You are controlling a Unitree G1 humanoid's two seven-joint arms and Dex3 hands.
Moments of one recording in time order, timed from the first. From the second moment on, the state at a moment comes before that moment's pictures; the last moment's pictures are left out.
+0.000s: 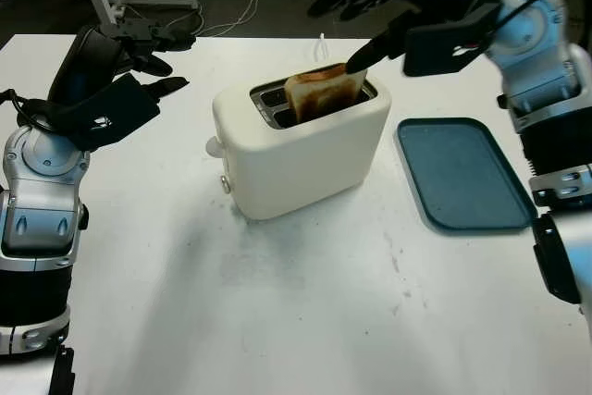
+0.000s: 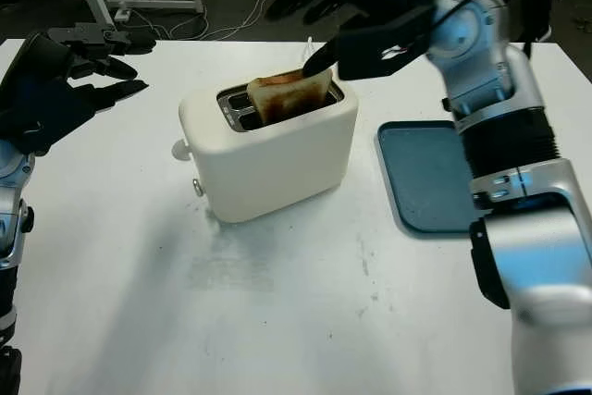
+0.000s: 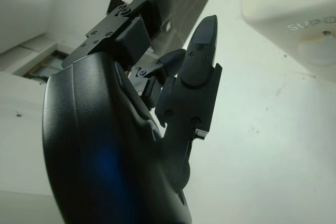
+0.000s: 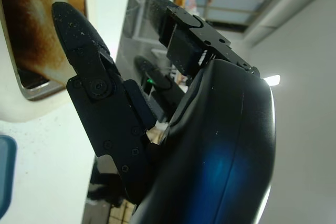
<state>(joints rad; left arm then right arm) -0.47 0.55 0.08 -0.18 0.21 0.27 -0.26 -1.13 -0.52 0.28 0.55 -0.40 -0.31 0.55</state>
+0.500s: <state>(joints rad) -0.47 0.55 0.09 -0.18 0.22 0.26 -0.25 -1.15 -0.47 0.35 0.66 -0.46 -0.34 0.55</state>
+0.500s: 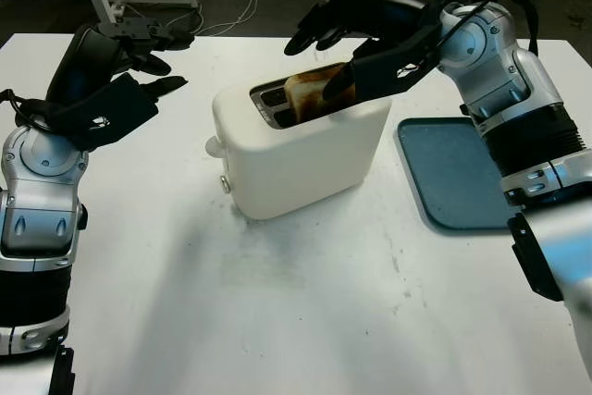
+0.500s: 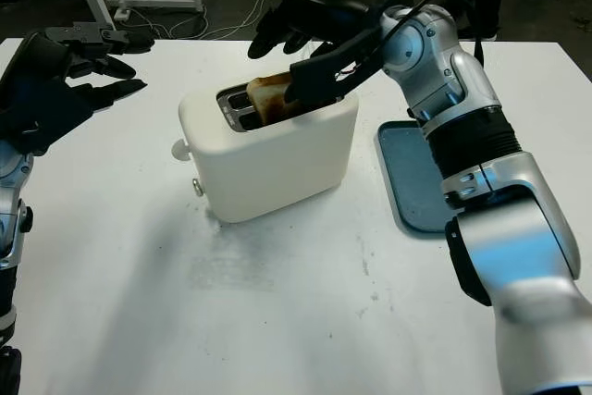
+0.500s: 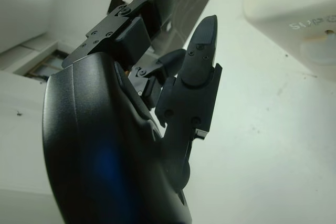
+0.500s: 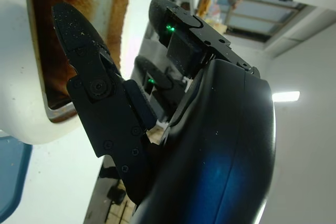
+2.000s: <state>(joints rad) -0.46 0.54 0.09 -0.18 0.24 0.26 -0.25 -1.14 -0.53 0.43 0.73 -0.65 -0.54 0.26</state>
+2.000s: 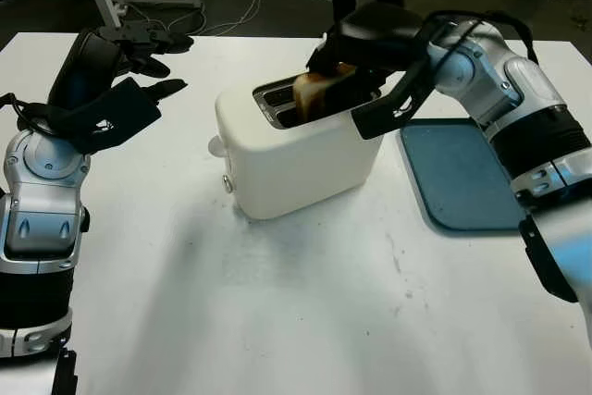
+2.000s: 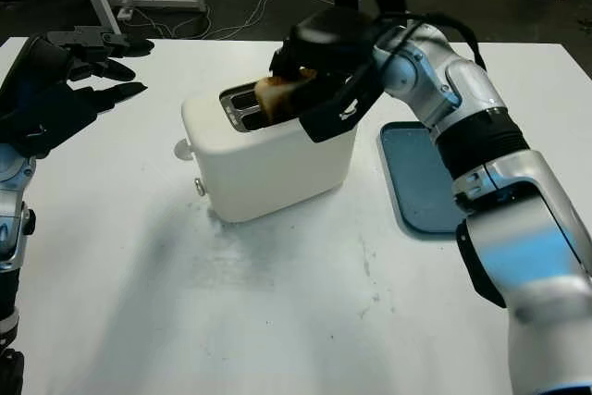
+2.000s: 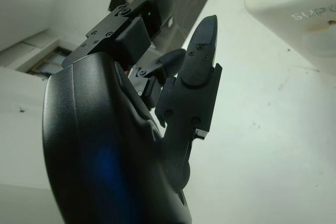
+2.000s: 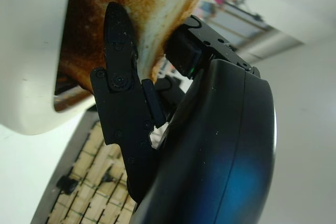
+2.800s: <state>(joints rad) -0.46 0.54 0.09 -0.18 0.23 0.27 -0.25 -1.31 -0.52 0.14 1.02 -0.32 -0.33 0.37</state>
